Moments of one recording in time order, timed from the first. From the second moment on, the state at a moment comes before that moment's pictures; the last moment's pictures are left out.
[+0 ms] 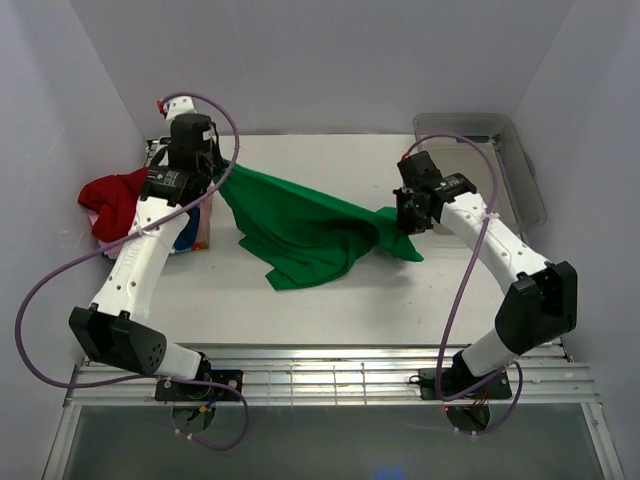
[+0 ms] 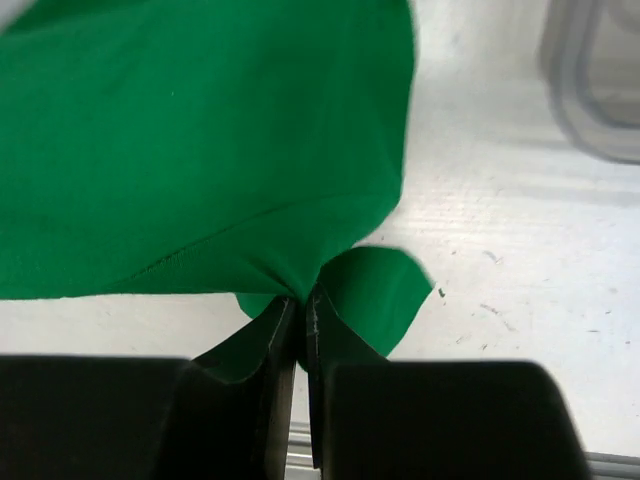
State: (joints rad) left arm -0.25 1.46 1.67 -0.63 -0.42 -0.42; right arm 0.43 1.53 1.43 -0.94 0.13 0.36
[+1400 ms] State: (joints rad) left arm -0.26 1.33 1.95 -0.68 -0.31 -0.46; right arm 0.52 1.50 2.26 -1.18 0.23 0.23
